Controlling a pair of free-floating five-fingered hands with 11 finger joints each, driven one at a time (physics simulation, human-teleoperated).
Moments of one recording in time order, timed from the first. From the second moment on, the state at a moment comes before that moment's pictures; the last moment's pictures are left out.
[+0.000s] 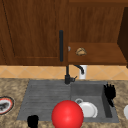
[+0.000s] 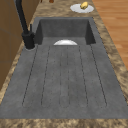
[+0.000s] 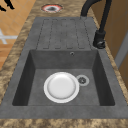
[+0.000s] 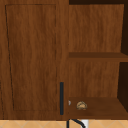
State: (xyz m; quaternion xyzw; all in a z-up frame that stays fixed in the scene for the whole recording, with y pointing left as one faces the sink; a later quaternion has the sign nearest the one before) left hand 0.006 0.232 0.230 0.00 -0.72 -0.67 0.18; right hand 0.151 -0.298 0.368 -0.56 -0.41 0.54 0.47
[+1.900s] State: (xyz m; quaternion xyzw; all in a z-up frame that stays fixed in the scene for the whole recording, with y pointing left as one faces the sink) left hand 0.006 0.232 0.230 0.00 -0.72 -0.67 0.18; right hand -0.011 -0.209 0.601 -0.57 -0.41 0.54 0.46
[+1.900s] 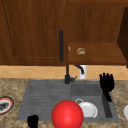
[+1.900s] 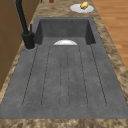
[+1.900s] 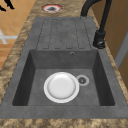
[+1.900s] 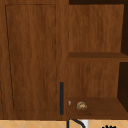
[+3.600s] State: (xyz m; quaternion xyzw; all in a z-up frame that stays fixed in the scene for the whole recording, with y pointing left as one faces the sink) left hand 0.006 0.232 0.230 0.00 -0.72 -0.67 0.18; right hand 0.029 -0.105 0.824 -0.43 -0.42 0.65 0.46
